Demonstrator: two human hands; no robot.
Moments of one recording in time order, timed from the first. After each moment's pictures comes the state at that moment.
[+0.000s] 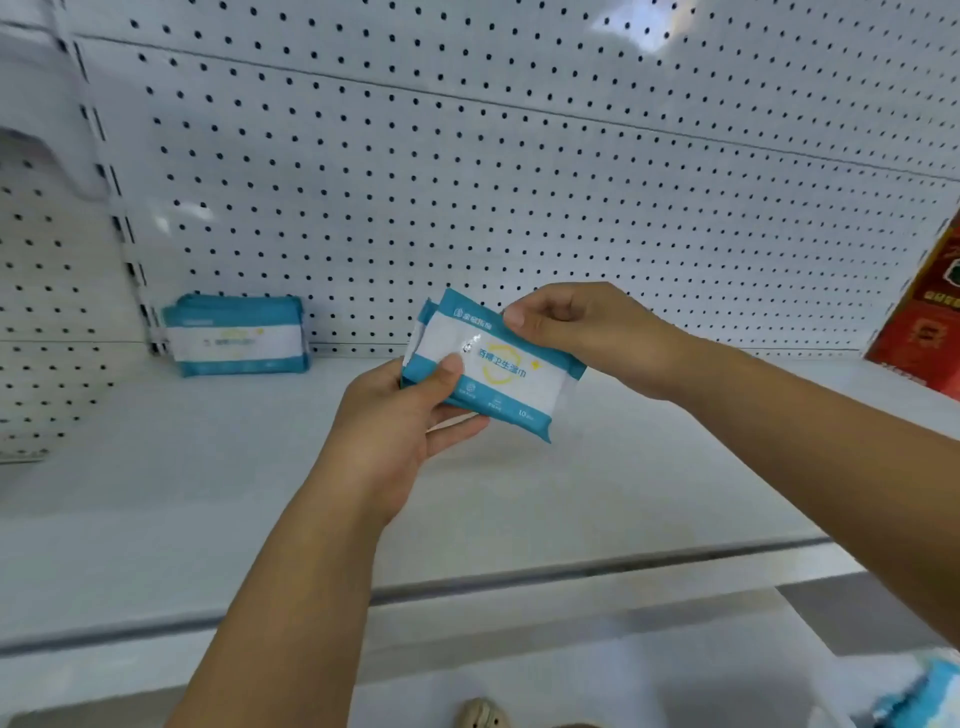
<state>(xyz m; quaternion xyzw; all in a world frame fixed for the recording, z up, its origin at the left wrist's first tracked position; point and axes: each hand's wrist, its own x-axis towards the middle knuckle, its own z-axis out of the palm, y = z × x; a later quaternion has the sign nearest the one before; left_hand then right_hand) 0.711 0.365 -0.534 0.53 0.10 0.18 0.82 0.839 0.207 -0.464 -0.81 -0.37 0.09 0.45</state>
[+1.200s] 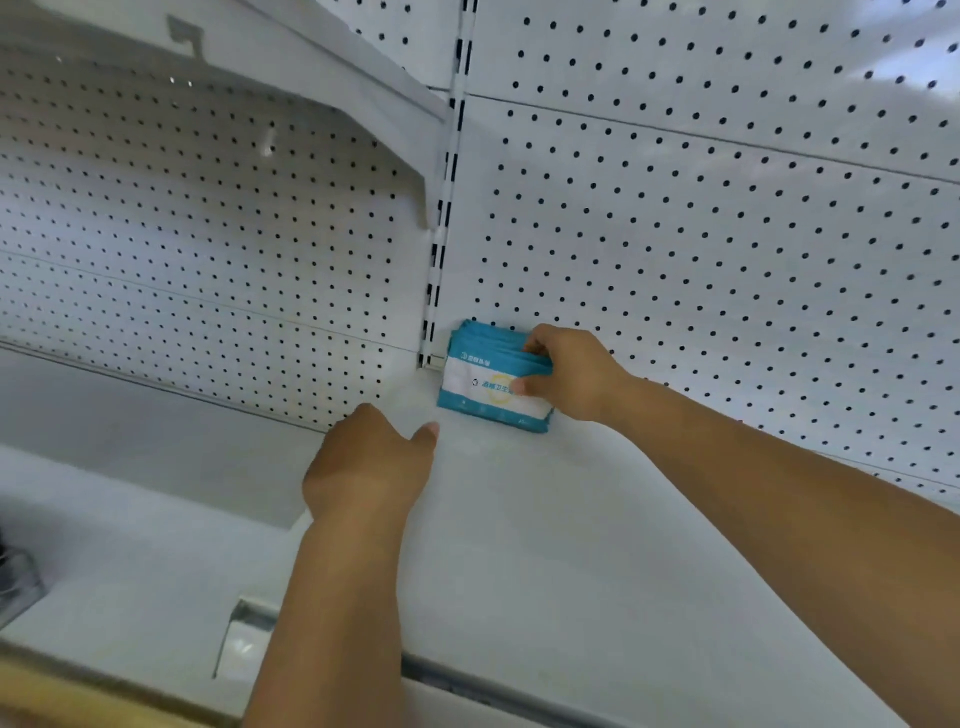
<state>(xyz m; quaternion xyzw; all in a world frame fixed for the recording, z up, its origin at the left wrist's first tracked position) 0.628 0.564 -0.569 0.77 0.53 0.19 0.31 0.837 0.498 -0.517 -0.84 -0.51 -0.01 0.21</state>
